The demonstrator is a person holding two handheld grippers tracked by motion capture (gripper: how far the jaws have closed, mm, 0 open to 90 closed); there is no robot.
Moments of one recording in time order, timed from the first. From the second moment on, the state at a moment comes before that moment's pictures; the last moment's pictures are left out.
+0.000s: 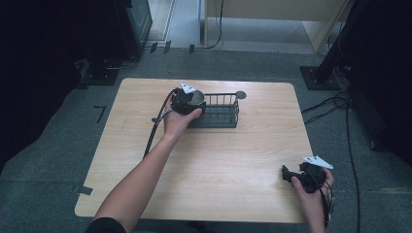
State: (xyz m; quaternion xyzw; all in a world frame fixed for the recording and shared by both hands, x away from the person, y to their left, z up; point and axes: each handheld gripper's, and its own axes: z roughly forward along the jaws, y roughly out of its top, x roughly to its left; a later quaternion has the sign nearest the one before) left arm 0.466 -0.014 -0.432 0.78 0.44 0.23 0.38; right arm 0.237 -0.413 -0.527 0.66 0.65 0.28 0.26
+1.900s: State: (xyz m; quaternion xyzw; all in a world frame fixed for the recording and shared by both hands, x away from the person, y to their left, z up) left arm 0.365 0.087 -0.426 0.74 0.46 0.22 0.43; right arm 0.237 -0.413 -0.527 0.66 0.65 0.28 0.26
